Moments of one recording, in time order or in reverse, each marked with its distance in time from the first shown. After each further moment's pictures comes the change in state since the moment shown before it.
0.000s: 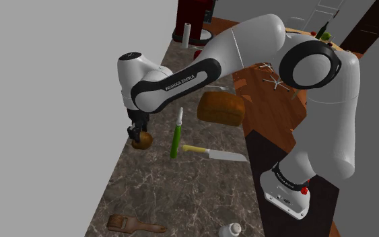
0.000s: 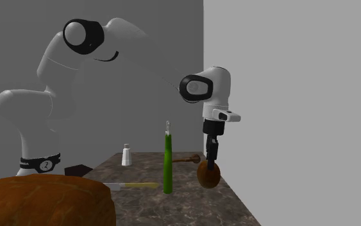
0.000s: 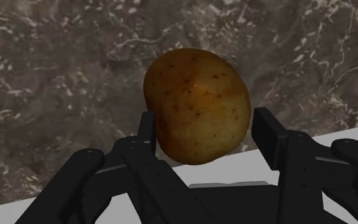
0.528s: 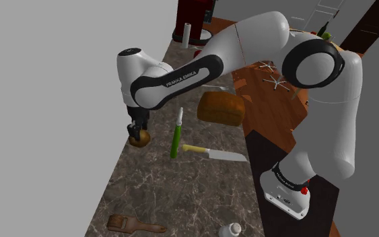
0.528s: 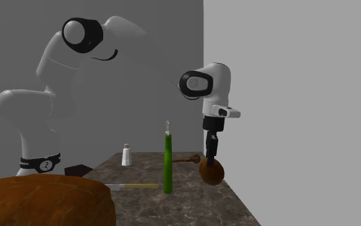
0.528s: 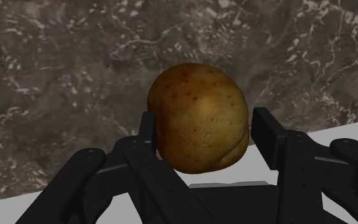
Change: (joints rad) arm -0.002 -0.018 0.003 0.008 0.005 -0.029 -0.001
